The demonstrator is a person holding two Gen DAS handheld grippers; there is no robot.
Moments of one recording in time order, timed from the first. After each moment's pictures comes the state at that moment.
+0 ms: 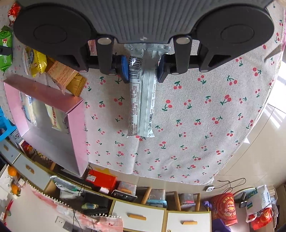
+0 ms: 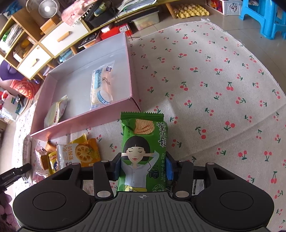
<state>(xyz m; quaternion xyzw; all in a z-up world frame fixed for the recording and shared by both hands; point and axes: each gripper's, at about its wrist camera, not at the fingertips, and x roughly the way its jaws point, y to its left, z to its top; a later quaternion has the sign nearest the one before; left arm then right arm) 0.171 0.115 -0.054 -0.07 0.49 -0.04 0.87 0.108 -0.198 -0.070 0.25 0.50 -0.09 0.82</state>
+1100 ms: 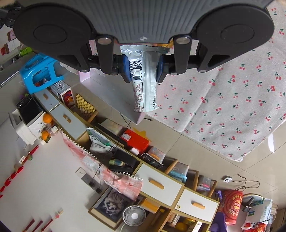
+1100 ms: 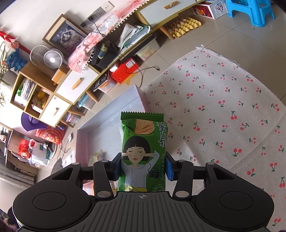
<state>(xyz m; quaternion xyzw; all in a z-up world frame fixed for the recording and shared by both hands) 0.181 0.071 0.000 -0.24 0.38 -0.11 0.89 0.115 -0.229 -0.015 0.37 0.39 -0.08 0.84</state>
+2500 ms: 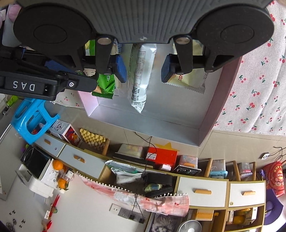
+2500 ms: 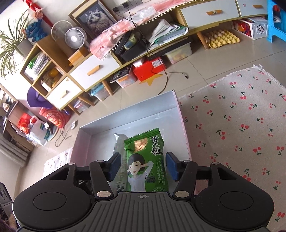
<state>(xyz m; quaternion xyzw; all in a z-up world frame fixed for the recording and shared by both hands) 0.219 -0.042 -0.038 -0.08 0.39 -0.17 0.90 0.209 -0.203 -0.040 0.28 0.38 -0.02 0.88</state>
